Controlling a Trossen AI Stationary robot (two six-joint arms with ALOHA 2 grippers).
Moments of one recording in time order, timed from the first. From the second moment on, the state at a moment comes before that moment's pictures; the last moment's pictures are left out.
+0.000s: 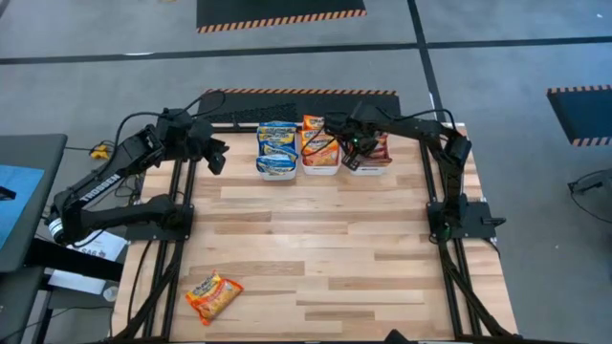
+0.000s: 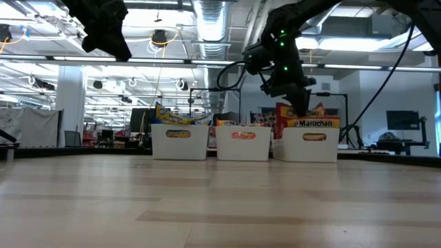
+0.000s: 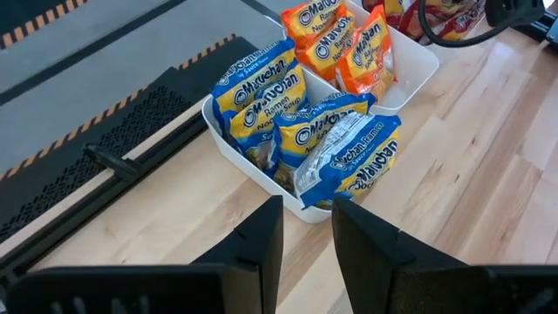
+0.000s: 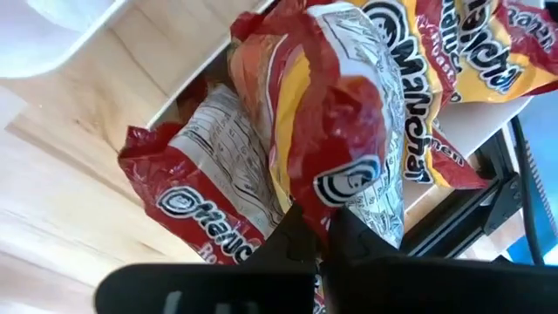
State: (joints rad) left arm 0.69 0.81 0.96 -0.75 -0.01 -0.10; right arm -0.51 1.95 1.66 -1.40 0.30 0.23
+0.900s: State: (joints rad) left arm 0.69 0.81 0.96 -0.75 -0.01 -0.13; right arm -0.62 1.95 1.66 -1.38 0.16 0.04
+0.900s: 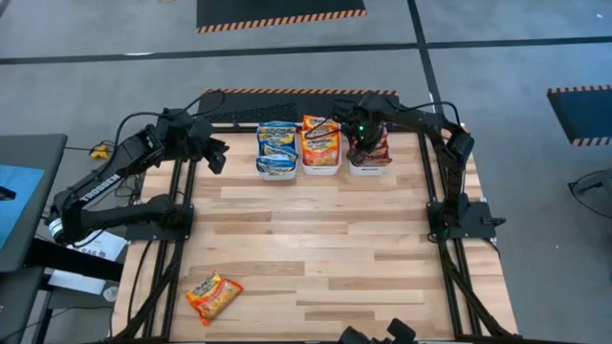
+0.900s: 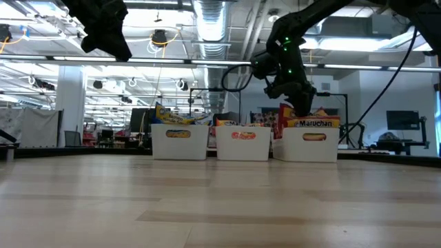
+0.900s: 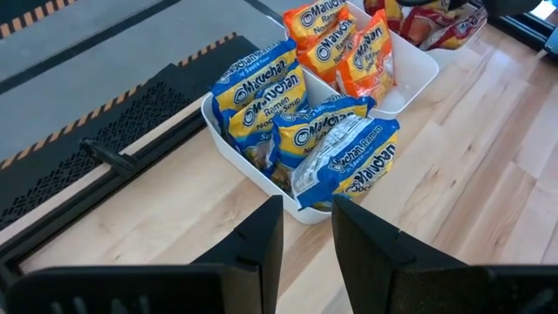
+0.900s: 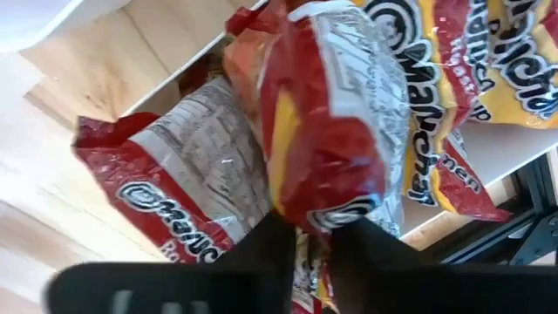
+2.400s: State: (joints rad) left arm 0.69 0.81 0.96 -0.73 -0.01 -0.14; right arm -0.61 1.94 1.63 -1.25 0.08 0.08
